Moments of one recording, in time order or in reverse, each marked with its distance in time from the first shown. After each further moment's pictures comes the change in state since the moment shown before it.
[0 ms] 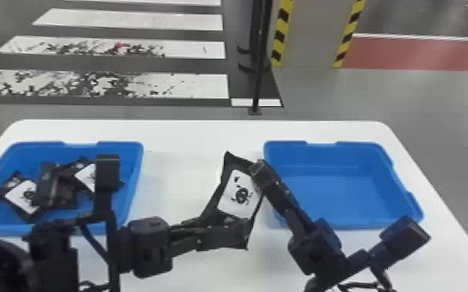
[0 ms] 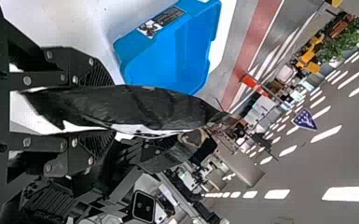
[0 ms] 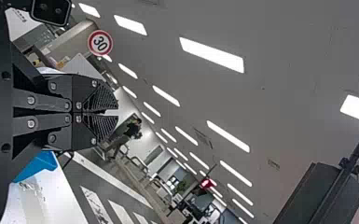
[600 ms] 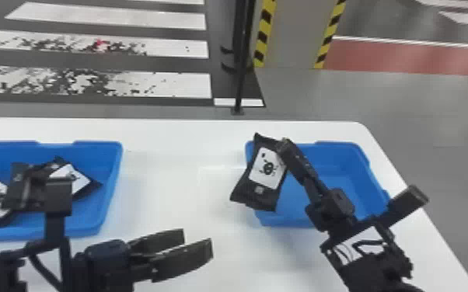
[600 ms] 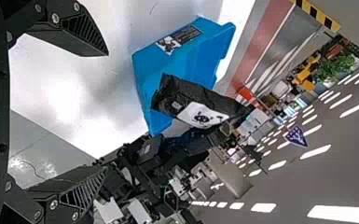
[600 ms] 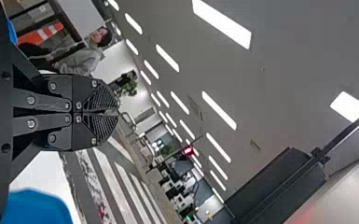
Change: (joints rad) left arm 0.107 -0.012 0.080 -0.025 0.024 -0.008 0.000; right arm -0.177 -0.030 -0.181 0.177 0.102 -0.017 -0.027
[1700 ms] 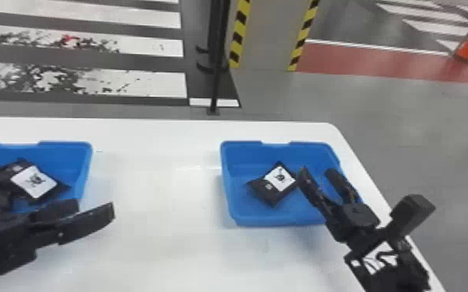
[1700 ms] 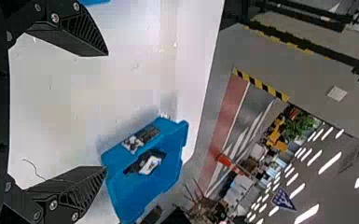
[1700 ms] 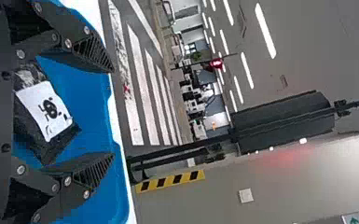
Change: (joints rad) left arm -0.048 0.001 0.185 -0.009 -0.218 -0.006 0.032; right arm 0.081 0.032 -0.216 -0.040 0.383 0.000 -0.175
